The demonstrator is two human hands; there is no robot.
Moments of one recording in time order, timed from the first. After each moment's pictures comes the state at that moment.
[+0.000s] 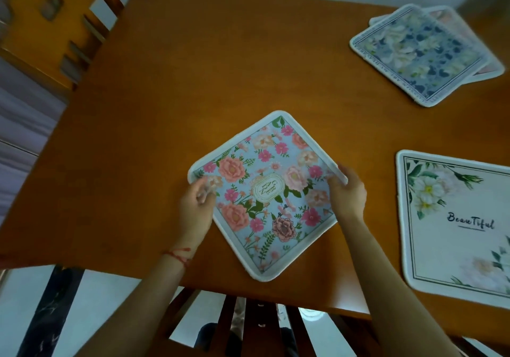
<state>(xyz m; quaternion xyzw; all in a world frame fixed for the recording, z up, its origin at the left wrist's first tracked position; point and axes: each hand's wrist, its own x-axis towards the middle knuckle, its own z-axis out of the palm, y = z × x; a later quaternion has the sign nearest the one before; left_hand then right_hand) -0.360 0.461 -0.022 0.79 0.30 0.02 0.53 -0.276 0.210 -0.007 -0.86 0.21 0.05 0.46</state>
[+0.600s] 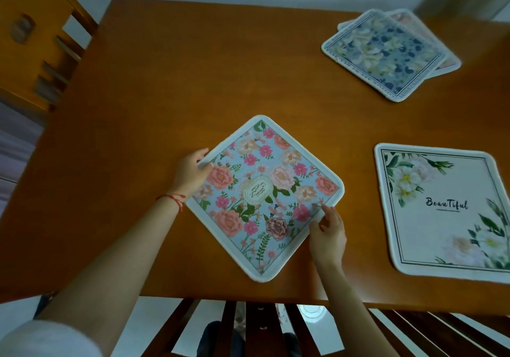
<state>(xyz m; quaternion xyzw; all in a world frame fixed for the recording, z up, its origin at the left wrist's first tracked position) -0.266 0.490 -0.015 0.90 0.15 -0.10 0.40 -0.367 0.216 -0.041 -0.83 0.27 0.03 0.48</state>
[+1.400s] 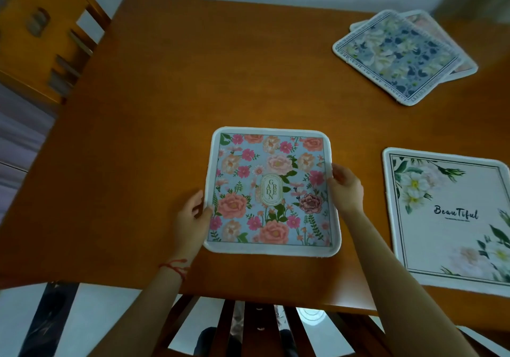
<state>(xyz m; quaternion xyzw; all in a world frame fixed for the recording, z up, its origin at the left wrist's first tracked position) -0.368 0.461 -0.029 0.77 0.32 -0.03 0.55 -0.267 0.182 -0.022 -0.86 0.16 0.07 0.47</state>
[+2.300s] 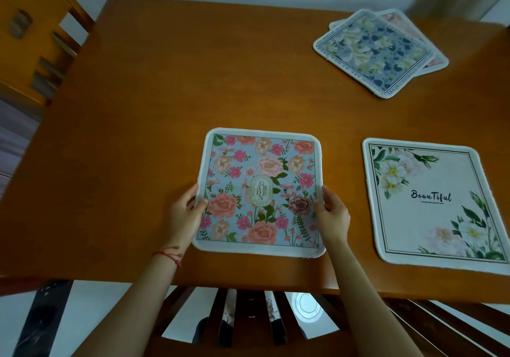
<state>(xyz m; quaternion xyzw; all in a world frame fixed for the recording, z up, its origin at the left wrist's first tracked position) -0.369 0.454 -0.027 0.76 0.28 -0.07 0.58 -0.349 0.177 -0.022 -0.82 0.20 0.03 0.53</state>
